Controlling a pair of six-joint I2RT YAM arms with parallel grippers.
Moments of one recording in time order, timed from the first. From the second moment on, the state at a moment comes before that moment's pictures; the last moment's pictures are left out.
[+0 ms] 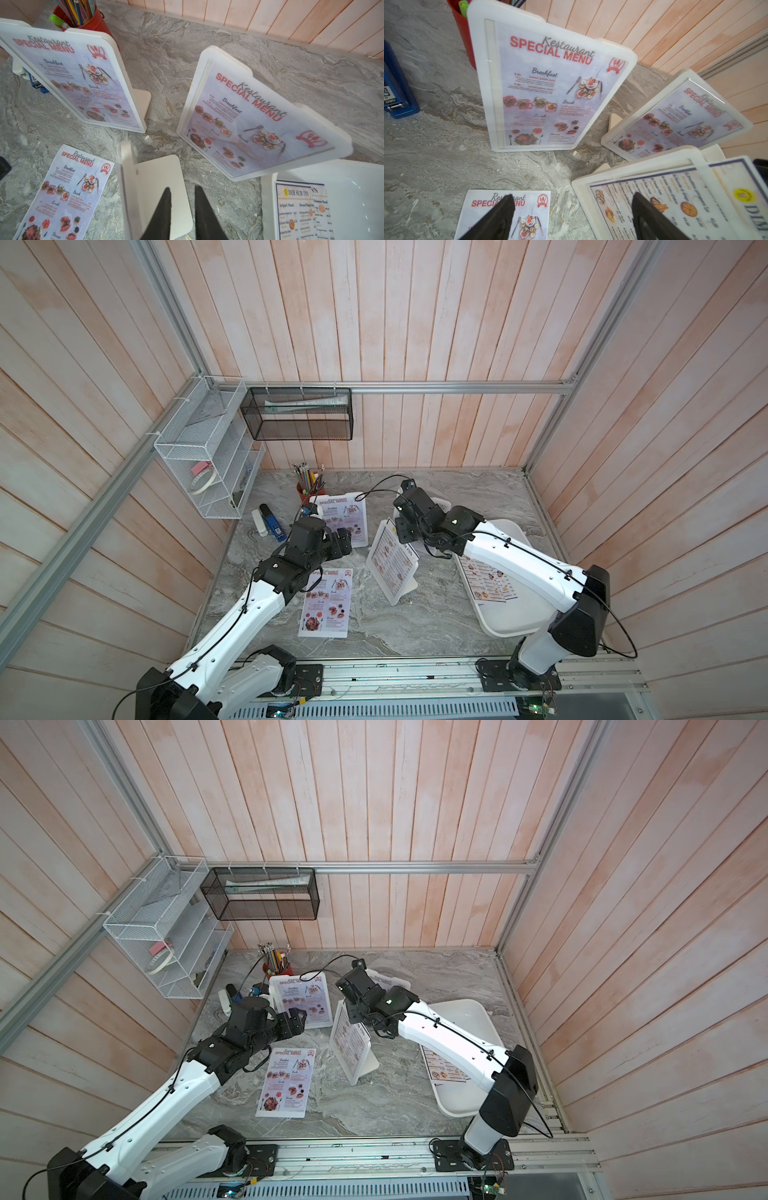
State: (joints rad) left arm -0.42 1.04 0.84 -0.45 -0.08 -0.56; right arm 0.93 1.65 1.58 -0.82 0.41 0.47
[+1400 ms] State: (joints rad) left arm -0.35 1.01 0.82 -0.48 -0.03 -0.57; right arm 0.96 1.74 1.62 -0.85 0.47 0.47
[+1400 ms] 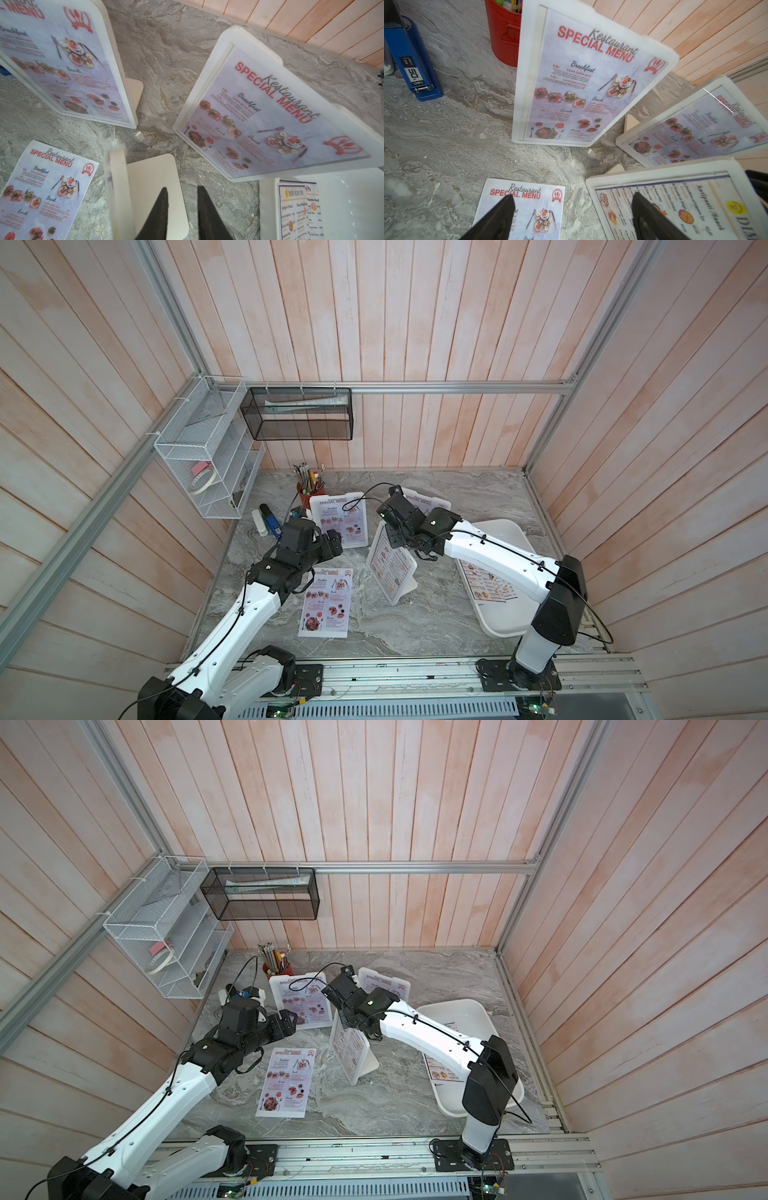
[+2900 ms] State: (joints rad) left arm -0.39 1.10 0.93 -0.56 0.04 -0.50; right arm 0.87 1.25 1.01 -0.49 -0.14 0.40
